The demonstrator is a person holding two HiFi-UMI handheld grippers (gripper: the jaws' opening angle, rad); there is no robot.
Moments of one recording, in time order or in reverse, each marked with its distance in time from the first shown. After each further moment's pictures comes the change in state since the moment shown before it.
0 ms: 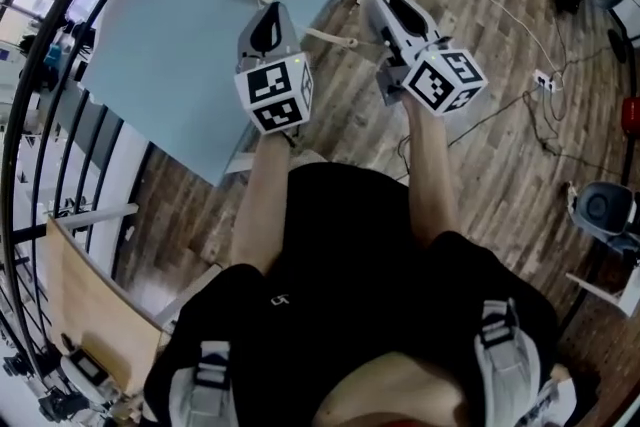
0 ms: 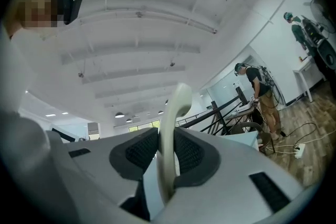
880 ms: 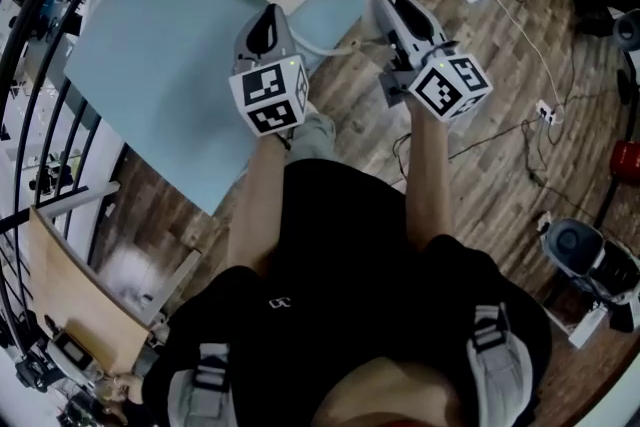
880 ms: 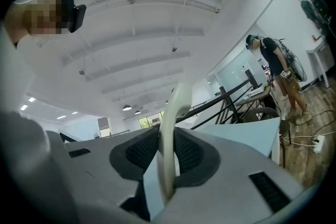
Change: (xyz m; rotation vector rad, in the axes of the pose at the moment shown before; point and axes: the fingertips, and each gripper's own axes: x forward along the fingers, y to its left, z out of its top) left arm 0.148 0.116 -0.069 -0.100 0.118 0.117; right arm 0.181 -0.075 -0.067 0.058 0.131 0.102
